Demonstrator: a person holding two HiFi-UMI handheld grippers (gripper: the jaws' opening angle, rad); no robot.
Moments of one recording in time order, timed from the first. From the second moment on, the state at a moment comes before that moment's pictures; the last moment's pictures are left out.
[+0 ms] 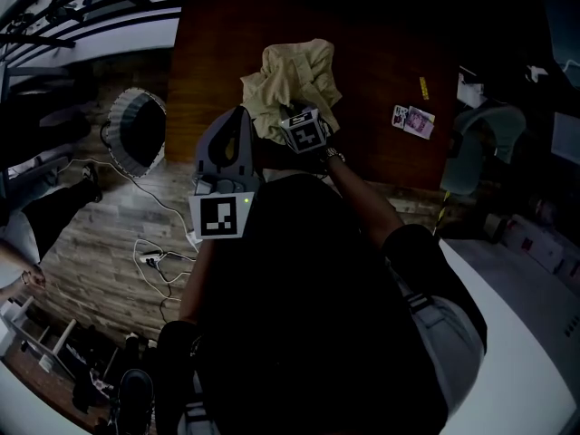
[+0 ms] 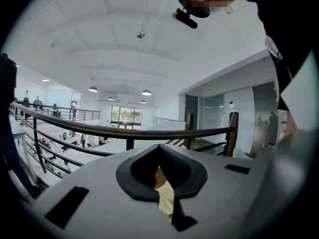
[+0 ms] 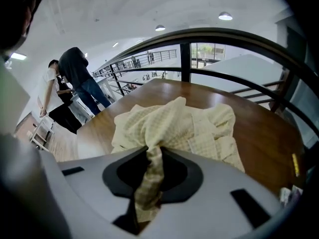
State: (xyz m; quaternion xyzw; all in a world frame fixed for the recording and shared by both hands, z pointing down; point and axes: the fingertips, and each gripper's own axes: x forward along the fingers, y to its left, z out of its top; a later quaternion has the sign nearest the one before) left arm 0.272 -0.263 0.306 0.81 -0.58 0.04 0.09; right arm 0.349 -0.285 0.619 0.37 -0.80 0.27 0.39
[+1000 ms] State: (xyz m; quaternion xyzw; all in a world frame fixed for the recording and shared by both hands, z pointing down) left arm 0.267 -0.260 0.299 0.81 -0.58 0.01 0.08; right arm 0.358 -0.319 0.418 0.45 -0.86 0.16 0.19
